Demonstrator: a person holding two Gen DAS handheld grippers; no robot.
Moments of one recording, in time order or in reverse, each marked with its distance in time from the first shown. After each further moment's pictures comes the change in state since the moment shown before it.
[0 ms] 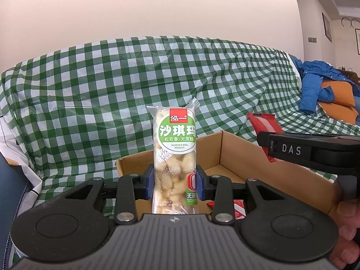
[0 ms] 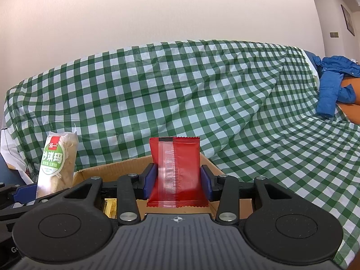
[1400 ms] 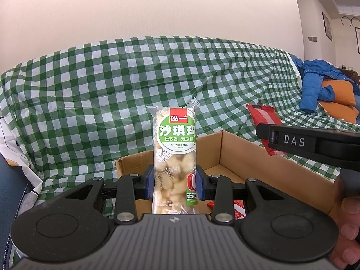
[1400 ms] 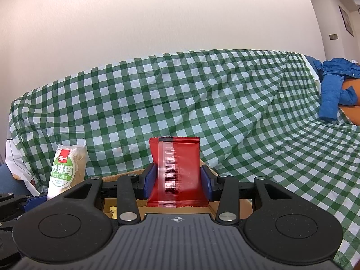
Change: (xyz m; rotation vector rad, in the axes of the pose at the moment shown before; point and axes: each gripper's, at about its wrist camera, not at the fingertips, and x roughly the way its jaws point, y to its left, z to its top) left arm 0.001 -0.001 0.001 0.006 0.005 0.004; right arm -0.007 -0.001 0.008 0.017 -0.038 0.017
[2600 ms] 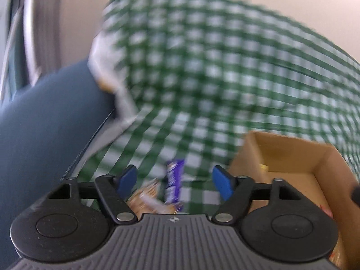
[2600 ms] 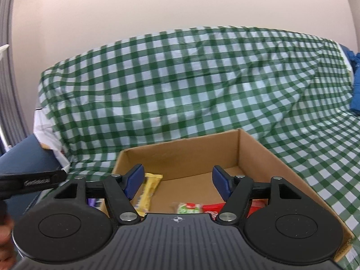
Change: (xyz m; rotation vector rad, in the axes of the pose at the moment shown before) left arm 0.012 0.157 -0.020 -0.483 0.268 0.425; right arm 0.000 0.051 -0.016 -0.064 0.133 0.180
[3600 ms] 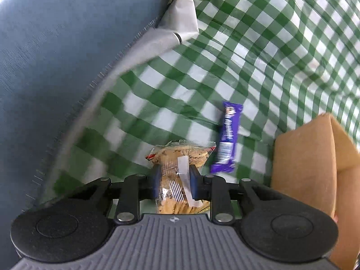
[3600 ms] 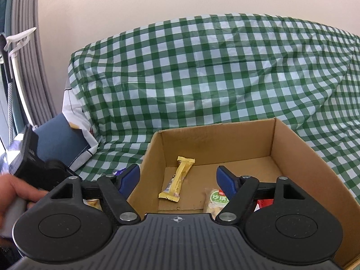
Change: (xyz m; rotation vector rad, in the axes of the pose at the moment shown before) left arm 0.082 0.092 0.010 -0.165 0.458 0.025; right arm 0.004 0.016 -0.010 -0.074 0.074 0.144
